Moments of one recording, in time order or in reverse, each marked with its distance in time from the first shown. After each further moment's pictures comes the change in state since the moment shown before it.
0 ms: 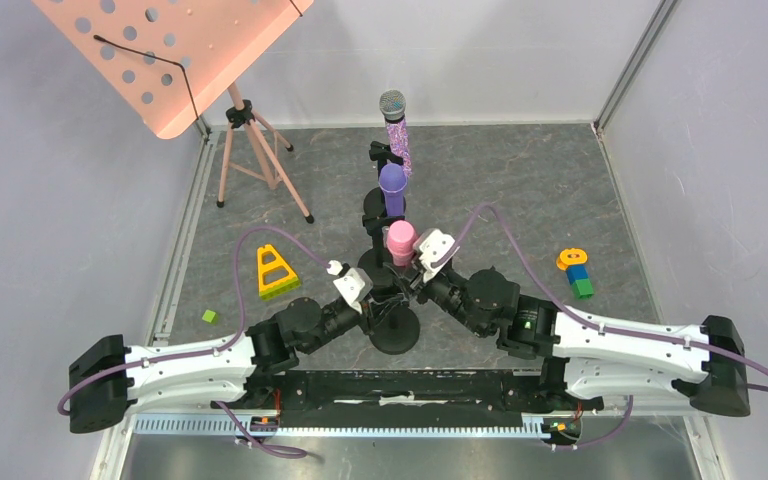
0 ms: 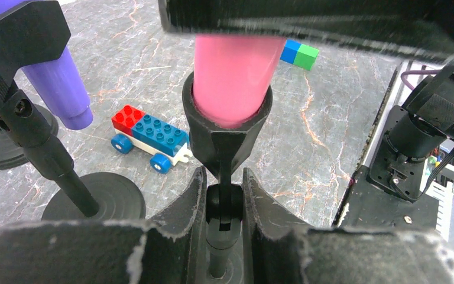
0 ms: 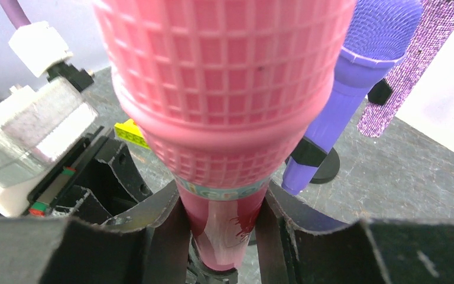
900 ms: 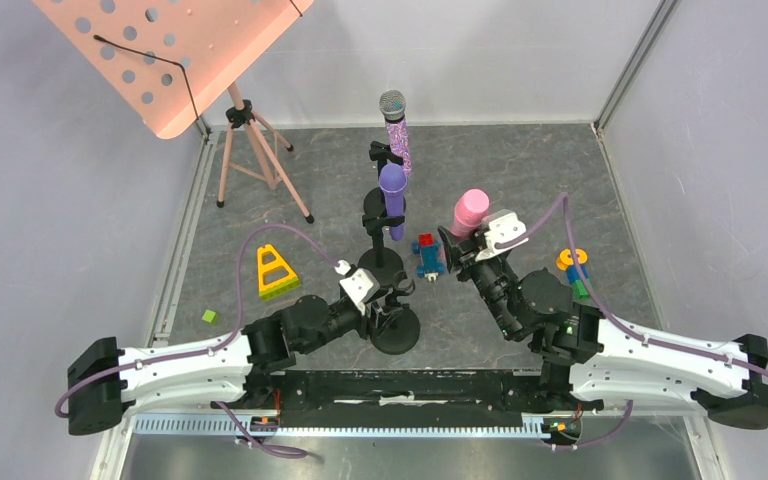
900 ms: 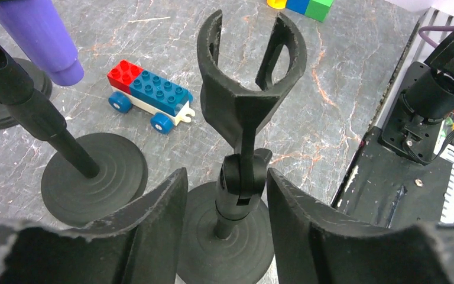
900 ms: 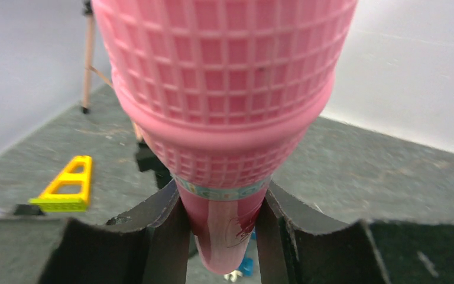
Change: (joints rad) left arm 0.001 -0.027 0.037 -0.198 0.009 -0.018; right arm 0.001 -0.197 0.014 0.006 0.361 -0.043
